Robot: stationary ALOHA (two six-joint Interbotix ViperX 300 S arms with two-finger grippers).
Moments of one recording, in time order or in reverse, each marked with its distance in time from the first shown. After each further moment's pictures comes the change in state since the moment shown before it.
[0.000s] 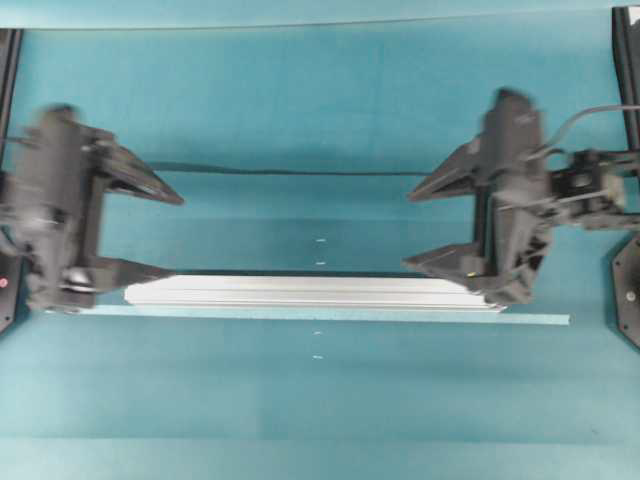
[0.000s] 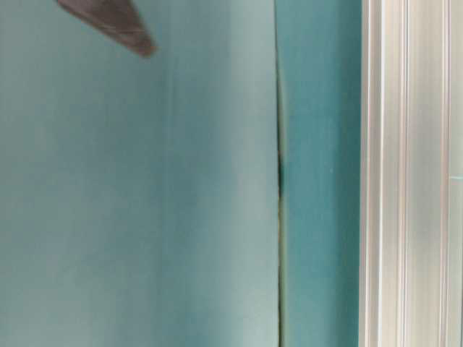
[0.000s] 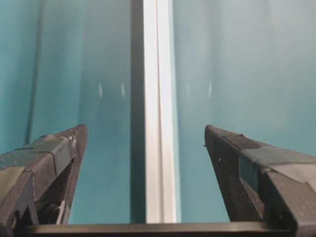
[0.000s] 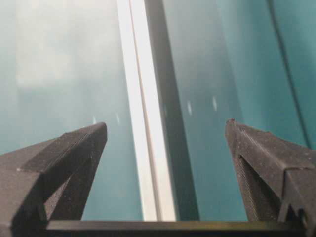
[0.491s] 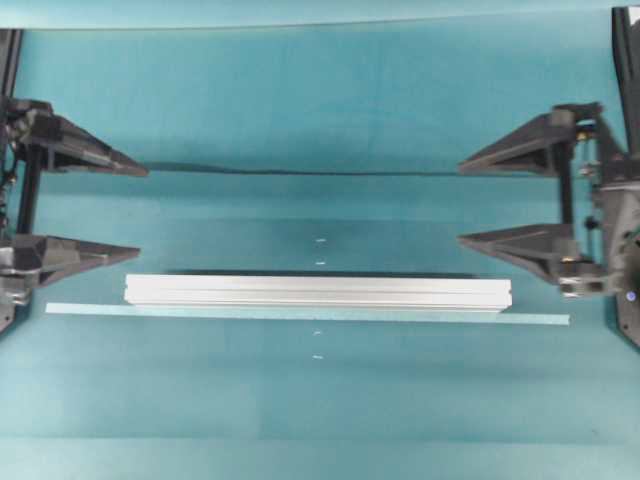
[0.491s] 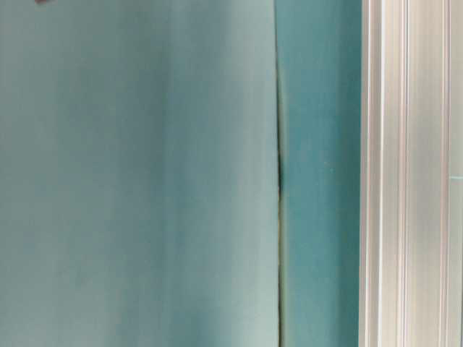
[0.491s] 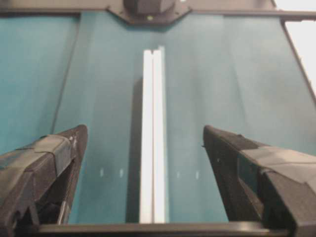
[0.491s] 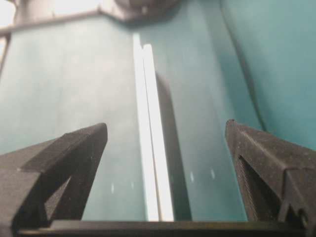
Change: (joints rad) left arm 0.000 -0.153 0.094 0.000 -0.241 -0.058; right arm 0.000 -0.288 0.141 0.000 -0.169 -0.009
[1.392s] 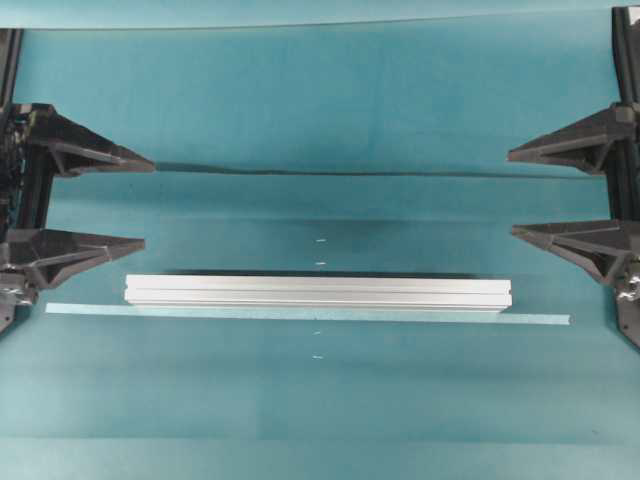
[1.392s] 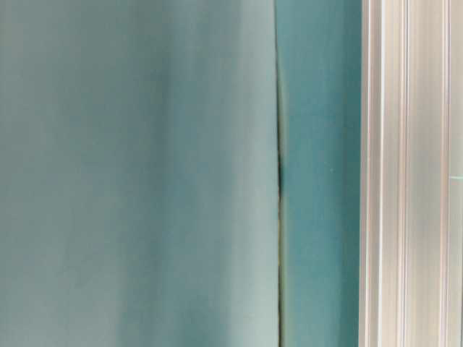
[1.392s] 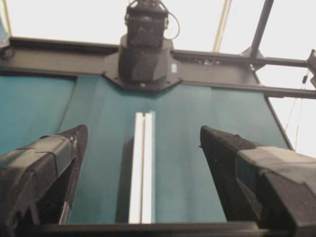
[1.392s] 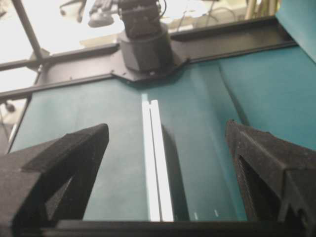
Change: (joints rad) left arm 0.005 -0.005 0.077 0.000 -0.265 -0.049; right arm 0.005 -0.153 0.133 0.000 -0.164 0.011
